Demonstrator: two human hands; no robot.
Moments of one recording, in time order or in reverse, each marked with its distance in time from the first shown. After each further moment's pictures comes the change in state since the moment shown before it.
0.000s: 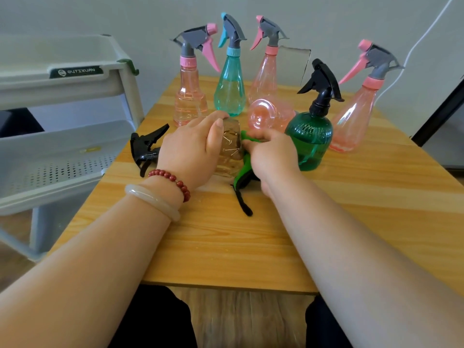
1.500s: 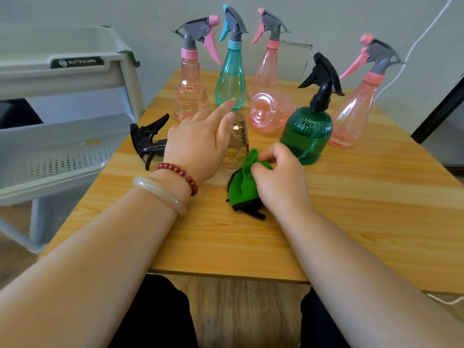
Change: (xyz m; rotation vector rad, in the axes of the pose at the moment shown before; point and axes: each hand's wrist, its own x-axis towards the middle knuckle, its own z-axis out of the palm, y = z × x) left_hand -0.003 0.010 0.001 0.072 -0.025 0.006; right_hand -0.042 0.030 -0.020 -0.191 0.007 -0.278
